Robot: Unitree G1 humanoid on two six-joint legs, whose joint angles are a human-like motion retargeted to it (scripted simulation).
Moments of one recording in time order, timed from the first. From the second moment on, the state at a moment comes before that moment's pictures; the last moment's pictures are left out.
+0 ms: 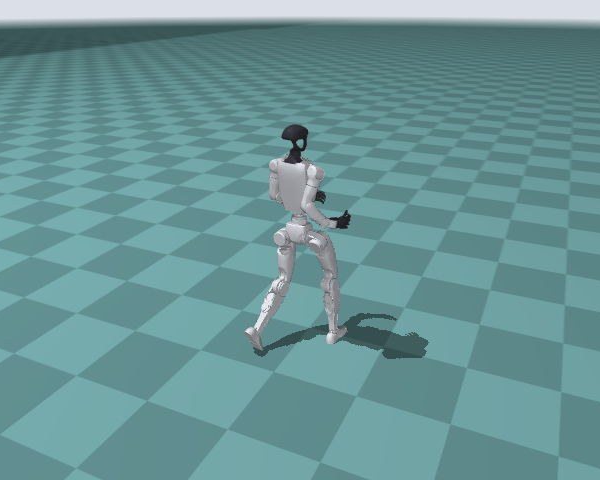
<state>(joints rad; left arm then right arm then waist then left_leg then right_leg) 0.08 0.16 -0.15 0.43 0.09 -0.75 -0.58 0.46 0.08 -0.27 0.38 0.09 -0.52 0.36 -0.13 0.05 -0.13 0.08 0.00 -0.13 0.66 0.27 -0.03 -0.37 -0.05 0.05 0.37 -0.11 0.07</state>
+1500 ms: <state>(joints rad) 0.27 0.10 0.30 1.60 0.84 -0.26 -0.04 -0.03 -0.22 -0.54 1.47 -0.54 -0.25 0.04 0.03 -0.03 -0.09 -0.49 -0.04 0.25 0.74 0.07 0.13 -0.07 -0.03 -0.07 0.05 -0.07 -0.04</state>
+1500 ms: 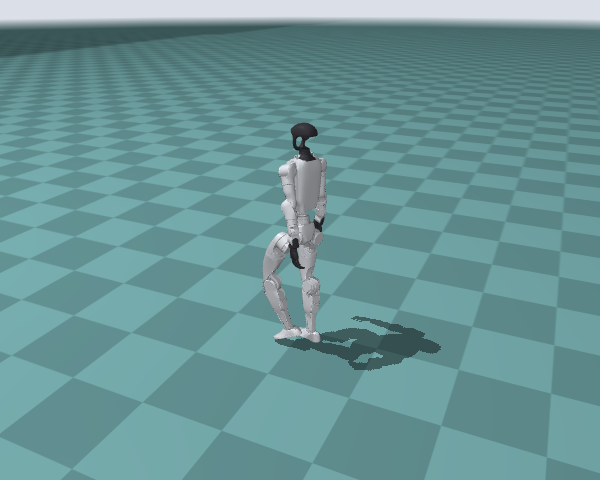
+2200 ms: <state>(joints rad) -0.19 0.14 0.16 1.23 0.67 -0.41 -0.25 0.30 -0.06 -0.71 1.63 -0.53 -0.14 0.18 -0.05 0.07 -0.12 -0.07 -0.17 -0.19 0.16 -0.20 0.26 -0.36 0.00 0.16 0.17 0.06 -0.01</state>
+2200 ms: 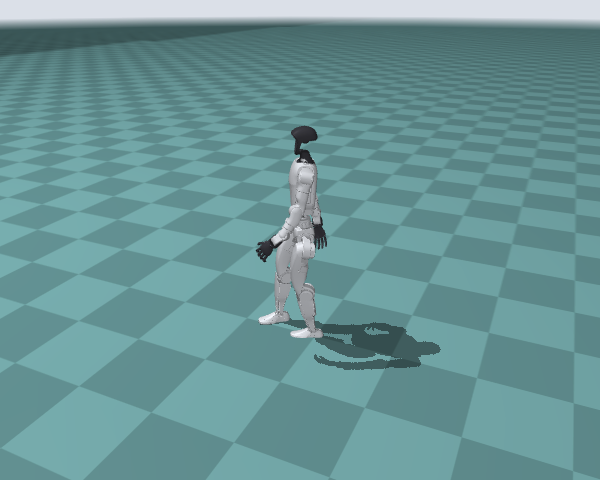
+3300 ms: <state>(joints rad) 0.16 0.15 0.43 1.69 0.57 -0.19 -0.08 0.08 -0.14 -0.54 1.67 -0.71 -0.20 -0.04 0.12 -0.03 -0.14 -0.33 -0.02 0.17 0.16 -0.08 0.21 -0.09 0.19 0.04 0.72 0.41 0.12</state>
